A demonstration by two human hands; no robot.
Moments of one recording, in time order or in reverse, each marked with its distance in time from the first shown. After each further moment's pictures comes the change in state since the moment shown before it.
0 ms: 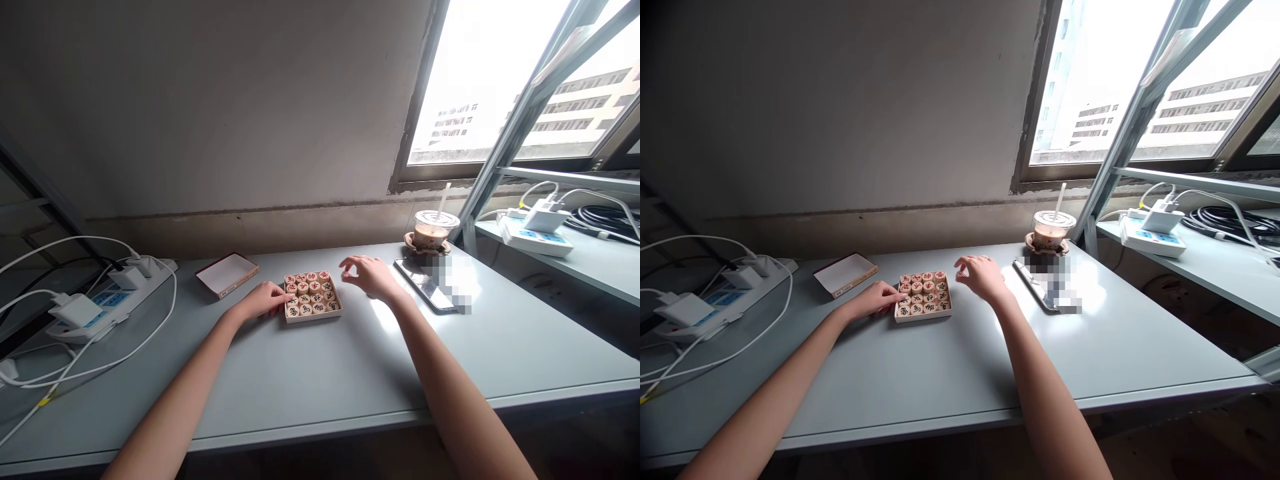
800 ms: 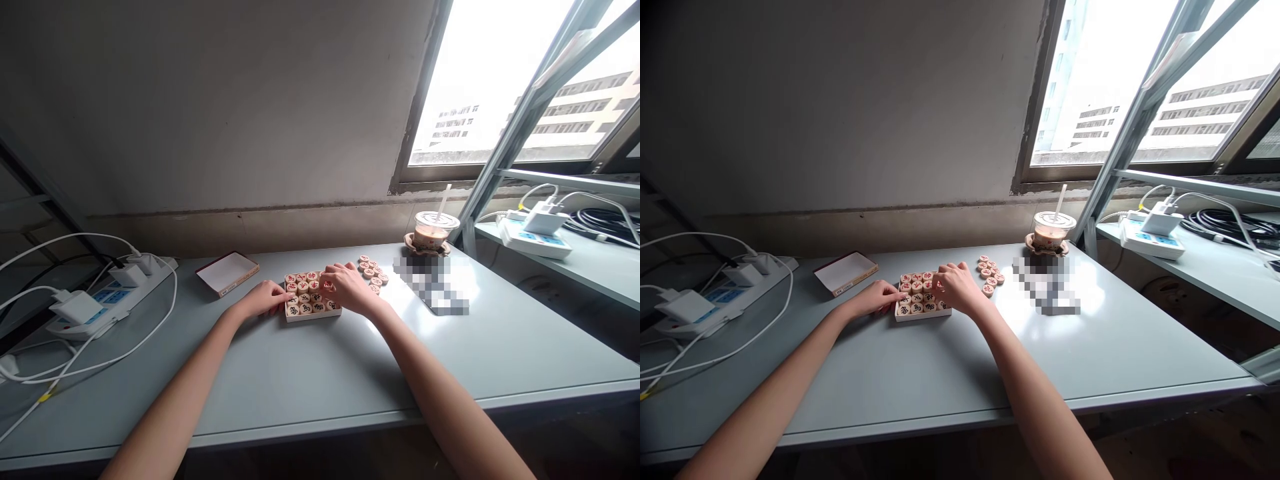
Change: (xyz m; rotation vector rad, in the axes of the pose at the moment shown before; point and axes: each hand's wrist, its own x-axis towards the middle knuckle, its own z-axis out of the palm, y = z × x) left_hand 0.000 0.000 0.000 0.011 -0.008 -0.013; right_hand -0.004 -0.041 0.015 -0.060 0.025 -0.290
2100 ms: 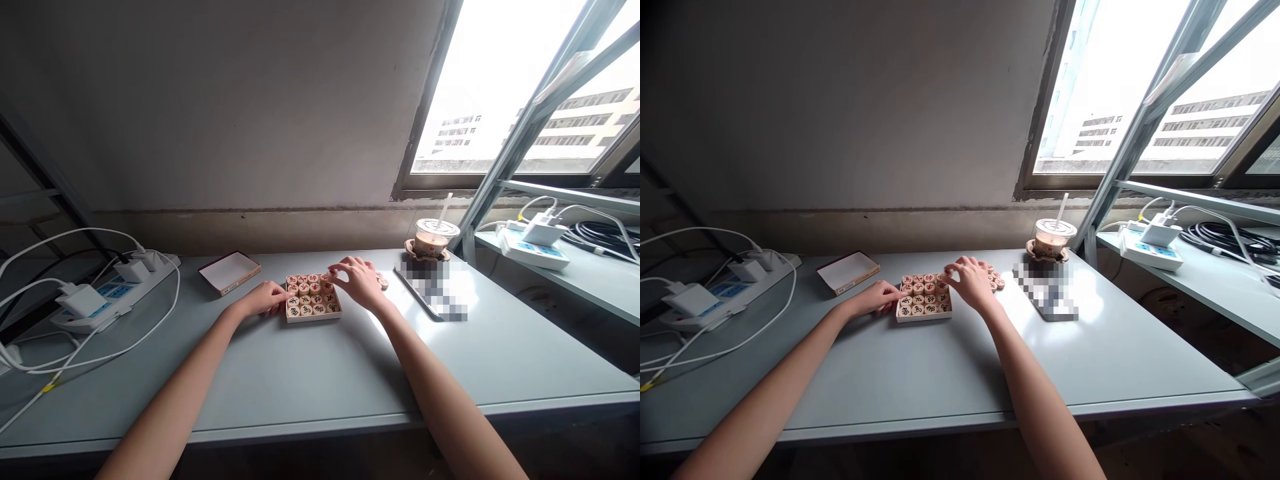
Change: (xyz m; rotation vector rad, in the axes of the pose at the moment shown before) left_hand -0.001 0.002 -0.002 -0.093 -0.028 0.003; right_hand -0.002 0.027 0.007 0.026 0.143 0.214
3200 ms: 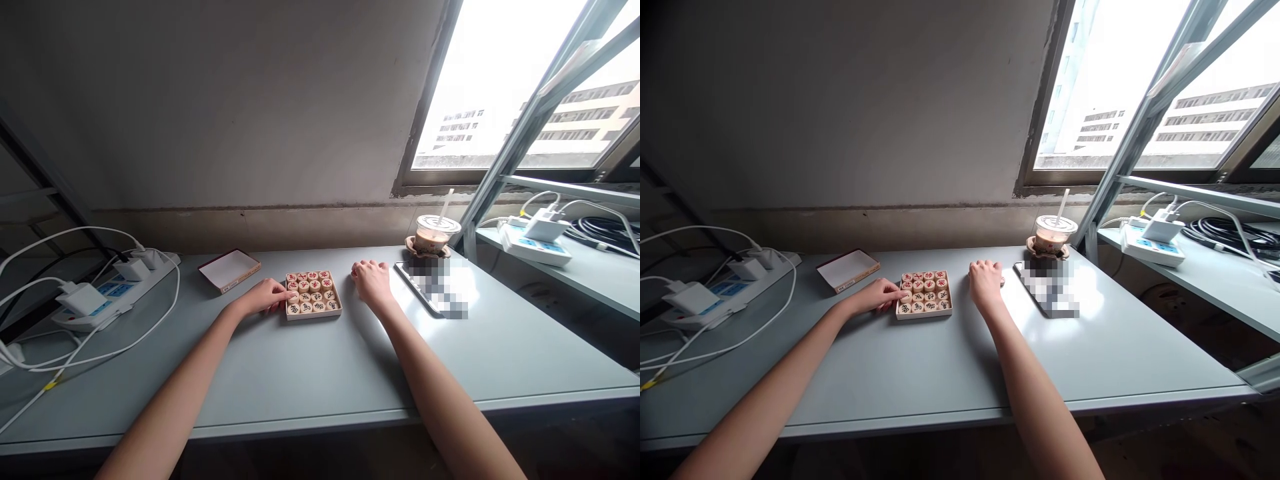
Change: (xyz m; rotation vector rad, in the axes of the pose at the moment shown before) left_hand 0.003 -0.005 0.000 0.037 -0.004 -0.013; right_hand -0.003 0.019 0.007 -0.349 -0.087 0.237
